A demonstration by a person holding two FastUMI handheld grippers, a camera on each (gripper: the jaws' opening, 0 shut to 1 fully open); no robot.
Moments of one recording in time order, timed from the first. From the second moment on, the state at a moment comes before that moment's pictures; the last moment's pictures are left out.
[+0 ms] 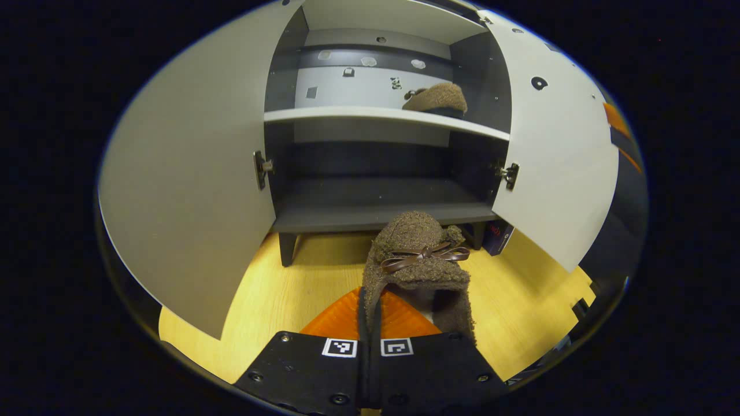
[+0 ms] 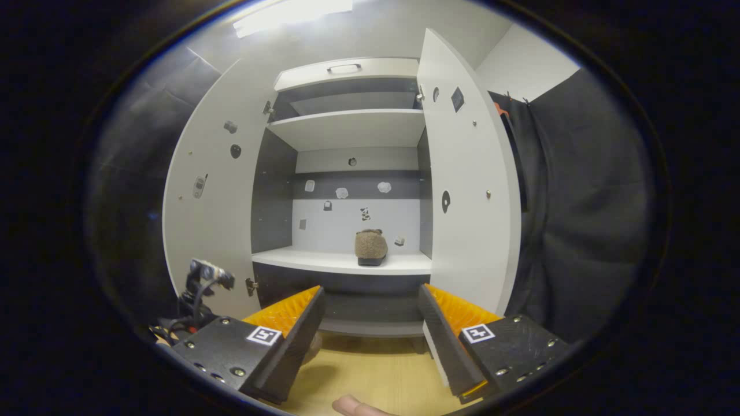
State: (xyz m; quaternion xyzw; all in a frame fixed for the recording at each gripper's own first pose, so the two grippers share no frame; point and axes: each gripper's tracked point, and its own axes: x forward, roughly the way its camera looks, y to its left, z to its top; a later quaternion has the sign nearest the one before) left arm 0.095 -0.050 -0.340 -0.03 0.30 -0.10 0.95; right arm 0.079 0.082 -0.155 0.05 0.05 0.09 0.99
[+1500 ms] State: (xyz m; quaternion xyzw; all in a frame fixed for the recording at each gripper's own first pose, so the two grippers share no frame) left arm 0.395 -0.049 -0.126 -0.10 0.08 0.00 0.99; right arm 0.097 0.052 -0.178 0.10 0.05 0.12 0.99
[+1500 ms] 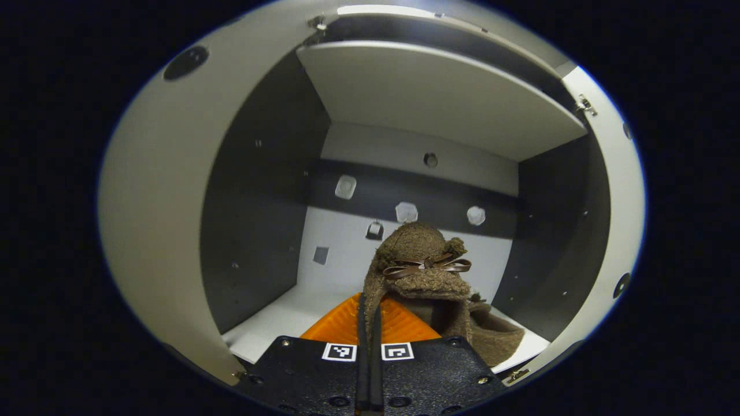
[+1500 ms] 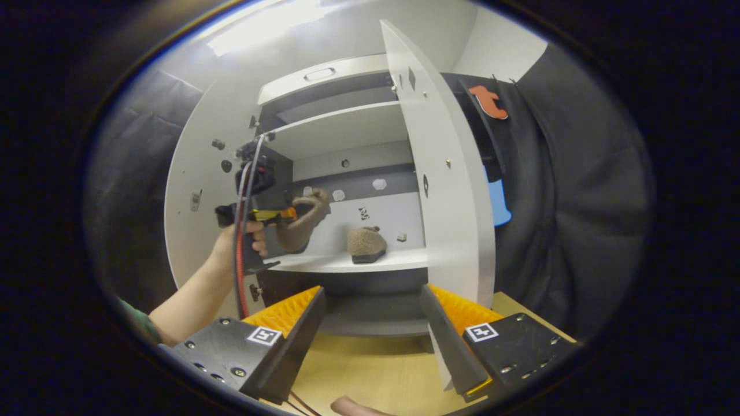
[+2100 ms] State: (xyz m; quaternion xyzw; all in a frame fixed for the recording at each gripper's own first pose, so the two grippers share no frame) left arm 0.423 -0.054 -0.147 -0.08 0.10 -0.03 0.99; right arm 0.088 0.061 -0.164 0.10 0.02 0.11 0.99
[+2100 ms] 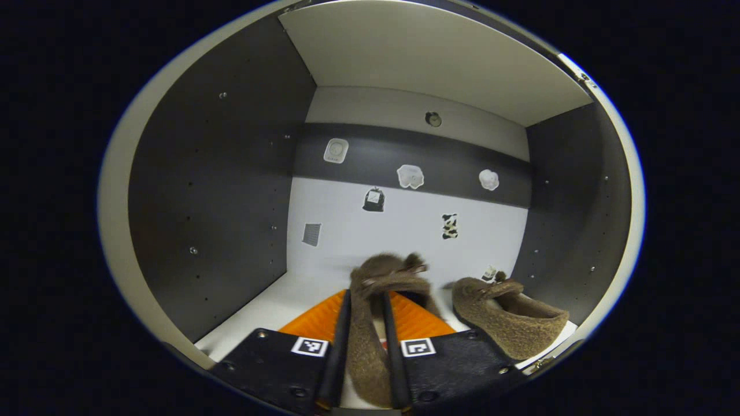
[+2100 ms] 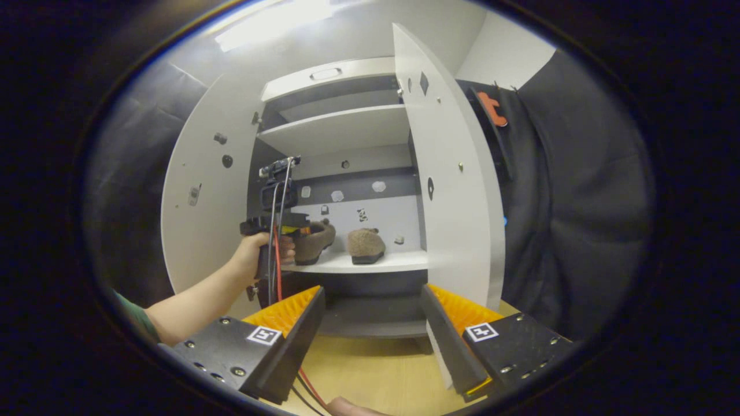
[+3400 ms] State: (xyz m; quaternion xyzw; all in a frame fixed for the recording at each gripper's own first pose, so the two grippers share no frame) left arm 0.080 -0.016 -0.107 -0.05 0.05 -0.07 0.99; right arm -0.016 -0.036 -0.153 0.02 0.02 0.04 1.00
